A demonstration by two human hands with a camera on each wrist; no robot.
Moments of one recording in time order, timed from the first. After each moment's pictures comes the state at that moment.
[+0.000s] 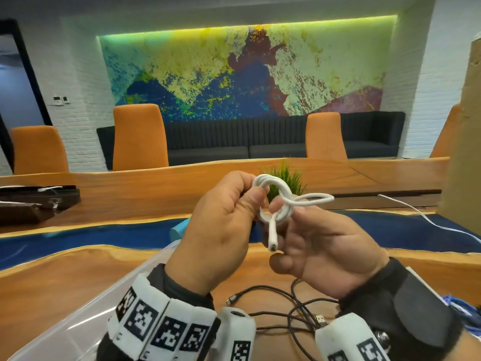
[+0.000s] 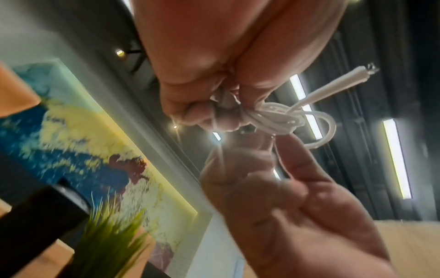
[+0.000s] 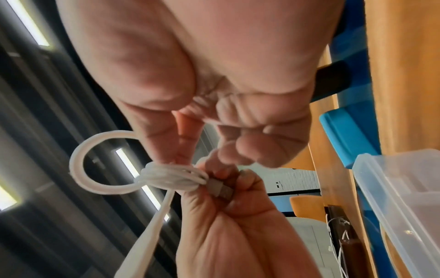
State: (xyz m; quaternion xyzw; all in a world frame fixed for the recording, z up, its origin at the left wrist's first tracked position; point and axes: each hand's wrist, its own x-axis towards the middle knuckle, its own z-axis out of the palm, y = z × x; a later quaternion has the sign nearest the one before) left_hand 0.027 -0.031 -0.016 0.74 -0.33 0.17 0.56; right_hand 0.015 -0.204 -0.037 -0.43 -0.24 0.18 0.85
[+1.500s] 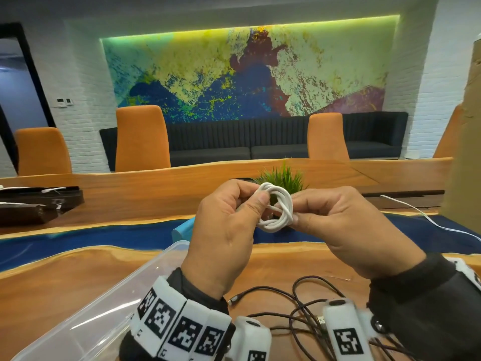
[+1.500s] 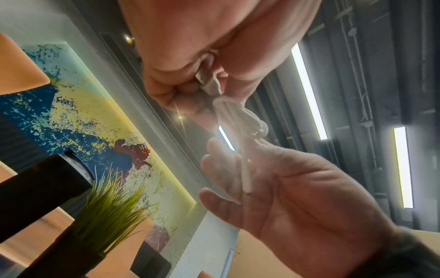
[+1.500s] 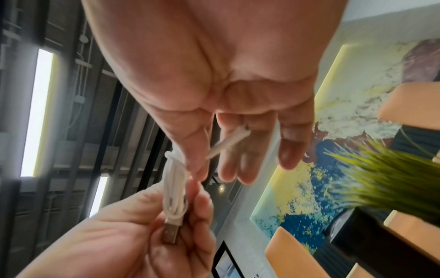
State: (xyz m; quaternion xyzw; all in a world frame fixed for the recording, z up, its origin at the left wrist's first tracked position) left_hand 0.036 -0.044 -0.030 0.70 -0.27 0.22 0.62; right_hand 0.007 -0.220 -0.013 -0.80 -0.25 -0.15 0.53
